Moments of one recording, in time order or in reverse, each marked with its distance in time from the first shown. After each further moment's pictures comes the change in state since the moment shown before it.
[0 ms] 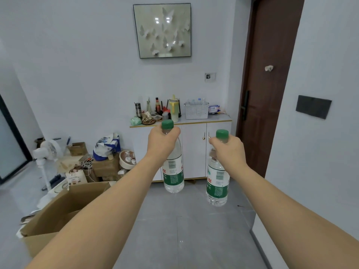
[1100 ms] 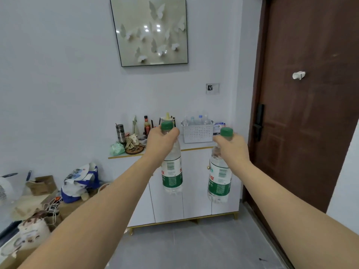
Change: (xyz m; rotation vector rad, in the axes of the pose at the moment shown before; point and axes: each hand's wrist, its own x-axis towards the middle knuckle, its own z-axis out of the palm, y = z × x) left_hand 0.427 -0.113 0.136 -0.003 -0.102 0.044; right_hand 0.431 0.080 0.175 0.017 0.051 -0.028
